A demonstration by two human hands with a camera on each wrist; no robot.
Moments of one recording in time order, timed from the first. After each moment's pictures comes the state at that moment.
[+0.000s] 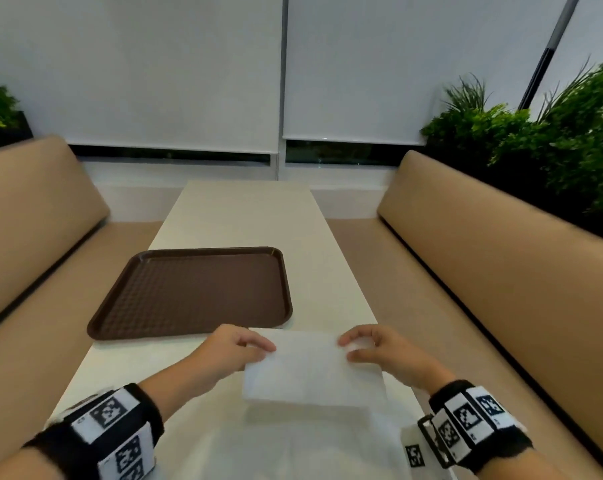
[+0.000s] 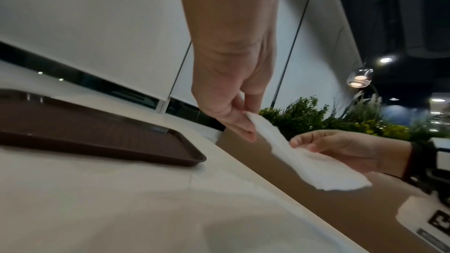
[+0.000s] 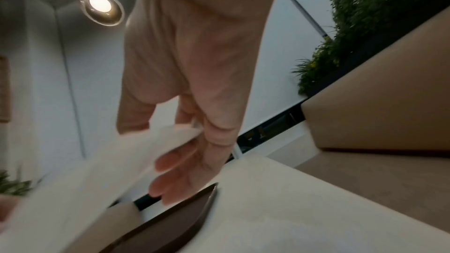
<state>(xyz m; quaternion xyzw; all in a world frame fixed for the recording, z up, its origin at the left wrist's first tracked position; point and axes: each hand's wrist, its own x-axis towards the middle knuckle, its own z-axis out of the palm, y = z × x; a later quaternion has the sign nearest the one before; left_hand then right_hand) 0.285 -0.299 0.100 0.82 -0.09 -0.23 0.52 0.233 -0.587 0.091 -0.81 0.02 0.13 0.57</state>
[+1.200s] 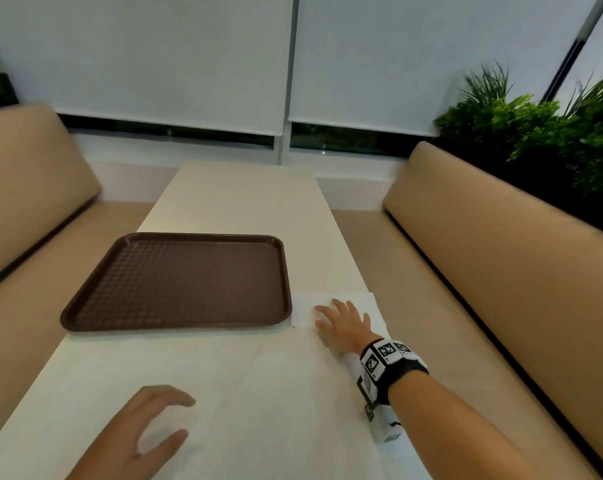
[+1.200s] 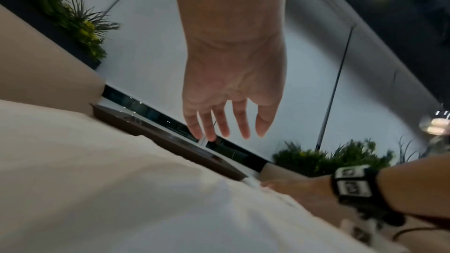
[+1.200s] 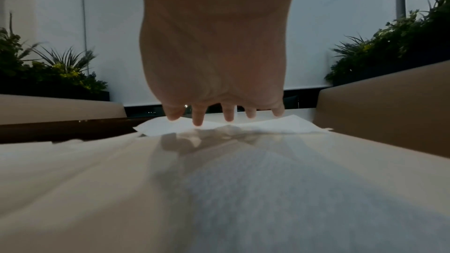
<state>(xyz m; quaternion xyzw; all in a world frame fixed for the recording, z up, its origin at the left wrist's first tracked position) 0.233 -0.223 0.053 0.90 -0.11 -0.12 0.41 0.356 -0.568 0.012 -0.98 0.06 0.14 0.13</state>
